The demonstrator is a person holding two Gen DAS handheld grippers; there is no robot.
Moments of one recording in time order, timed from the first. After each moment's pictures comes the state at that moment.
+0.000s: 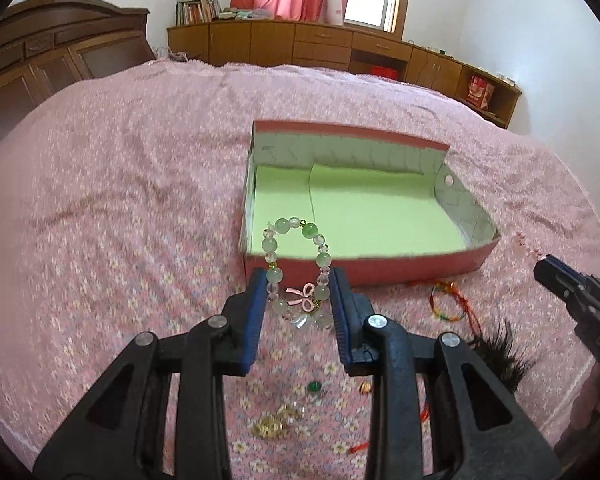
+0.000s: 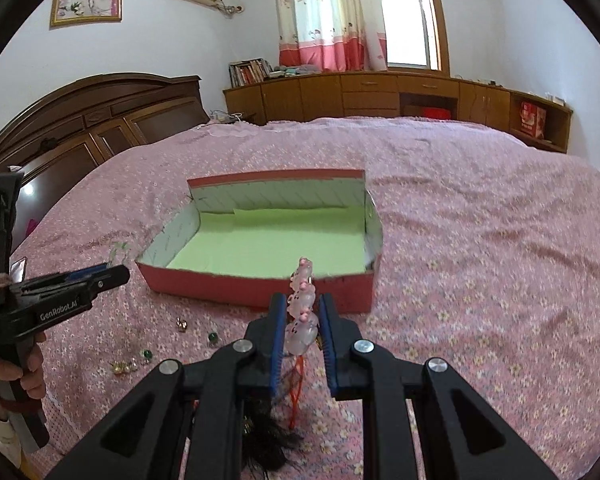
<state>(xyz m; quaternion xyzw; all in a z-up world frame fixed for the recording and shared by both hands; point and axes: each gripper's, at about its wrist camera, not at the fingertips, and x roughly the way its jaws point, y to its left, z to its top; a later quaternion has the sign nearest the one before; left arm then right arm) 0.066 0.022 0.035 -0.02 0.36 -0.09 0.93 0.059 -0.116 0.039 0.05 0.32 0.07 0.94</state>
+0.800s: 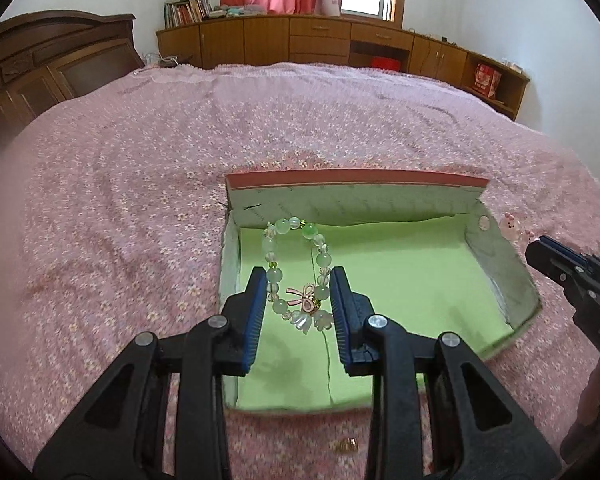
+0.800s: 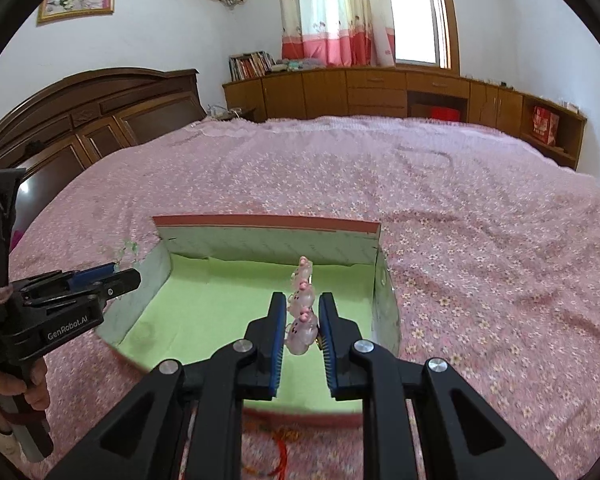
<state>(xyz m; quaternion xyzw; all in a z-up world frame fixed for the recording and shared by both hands) 0.170 -0.004 0.035 0.01 0.38 -0.08 0.92 0.181 -0.120 0.039 0.04 0.35 0.07 0.93</state>
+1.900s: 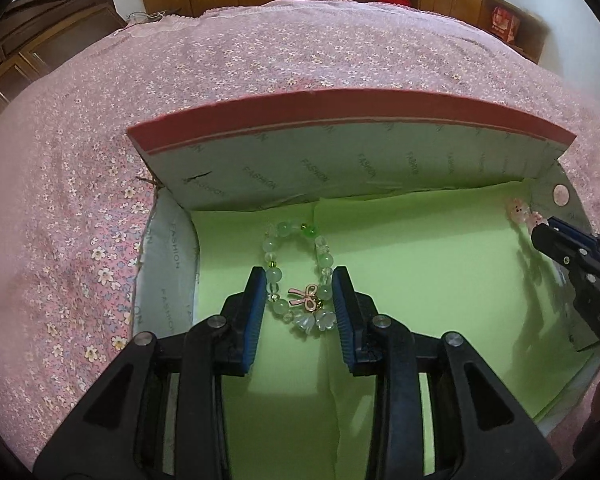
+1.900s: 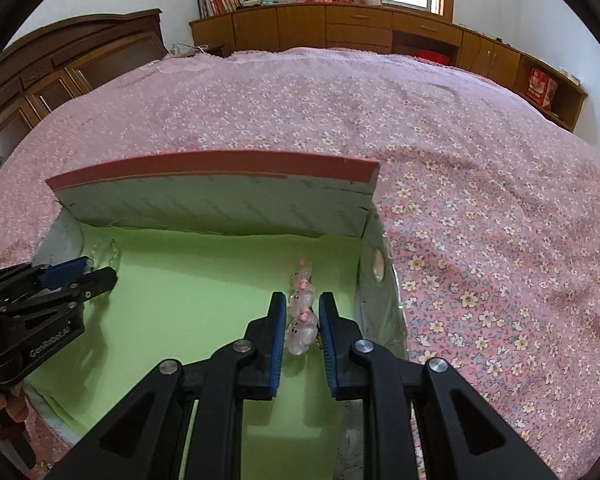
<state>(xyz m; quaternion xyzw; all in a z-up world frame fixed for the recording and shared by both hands) 0.242 -0.031 -0.025 0.05 0.48 -0.06 0.87 0.262 -0.127 -0.028 0.02 0.46 0.02 0.89</state>
